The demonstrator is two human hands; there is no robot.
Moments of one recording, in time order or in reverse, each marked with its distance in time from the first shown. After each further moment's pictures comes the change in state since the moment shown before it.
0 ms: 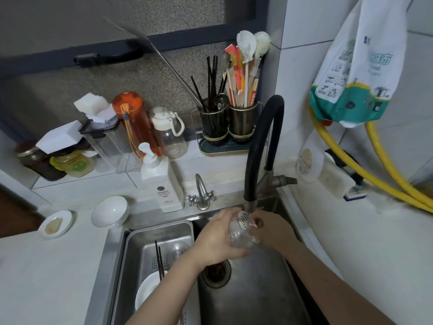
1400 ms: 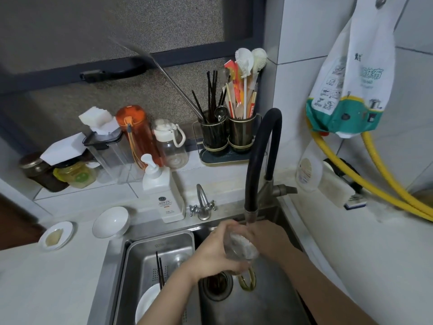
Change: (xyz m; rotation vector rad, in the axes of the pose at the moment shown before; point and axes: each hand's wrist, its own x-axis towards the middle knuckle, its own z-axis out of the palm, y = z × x) left_hand -0.007 -0.015 -0.003 -0.359 -0.120 -0.108; right_hand -0.002 -0.028 -0.004 -0.214 -0.110 -0.064
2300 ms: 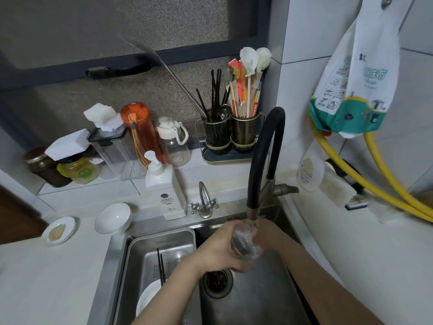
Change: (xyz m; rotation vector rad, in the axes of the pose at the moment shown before) left_hand 0.002 0.012 0.000 0.074 -0.043 0.026; right_hand 0.015 0.016 0.011 0.248 -0.055 0.083
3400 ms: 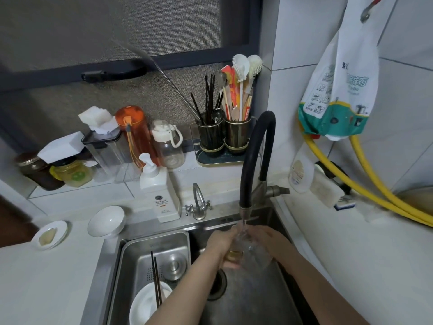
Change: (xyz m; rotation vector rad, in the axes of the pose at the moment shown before) left_hand 0.027 0.018 0.030 -0.651 0.224 -0.602; right_hand -0.046 0.016 0.000 0.683 0.077 0.144
